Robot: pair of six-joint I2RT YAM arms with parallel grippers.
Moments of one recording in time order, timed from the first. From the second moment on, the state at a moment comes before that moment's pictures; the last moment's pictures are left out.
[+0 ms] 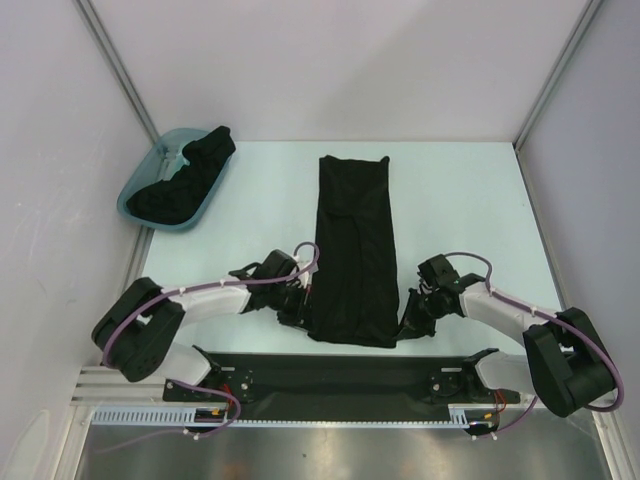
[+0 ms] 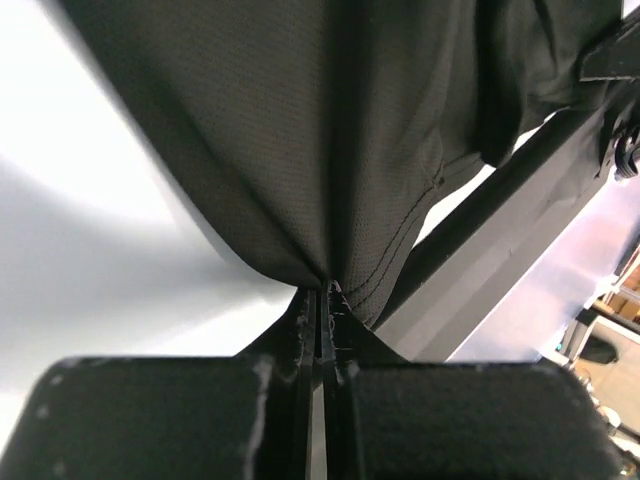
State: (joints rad) left arm -0.69 1.44 0.58 -0.22 0.52 -0.52; right arm 0.44 1.24 0.48 -0.52 -0.47 0.81
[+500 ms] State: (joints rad) left arm -0.74 1.28 0.51 -0.26 0.49 -0.62; right arm 0.46 1.19 0.63 -0.76 -0.36 0.67
